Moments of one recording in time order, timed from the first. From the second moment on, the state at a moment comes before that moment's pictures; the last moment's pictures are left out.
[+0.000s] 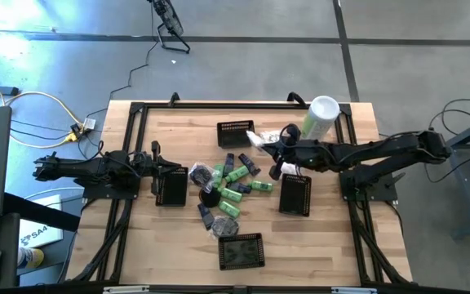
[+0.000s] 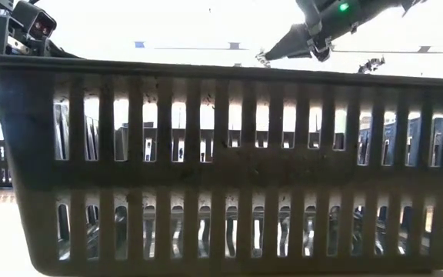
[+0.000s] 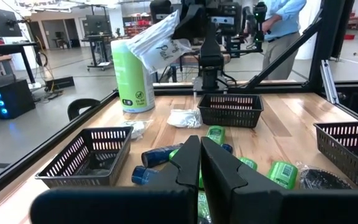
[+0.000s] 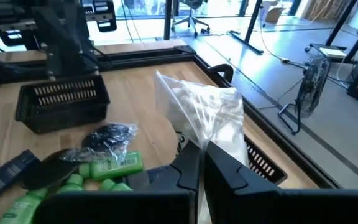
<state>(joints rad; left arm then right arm) -0.06 0.02 0.03 0.01 -0.18 0.06 0.02 1.21 0.75 0.12 0.45 0.09</state>
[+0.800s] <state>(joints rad) -0.06 0.02 0.03 0.00 -0.17 0.06 0.01 1.21 0.75 0.21 0.44 0.11</state>
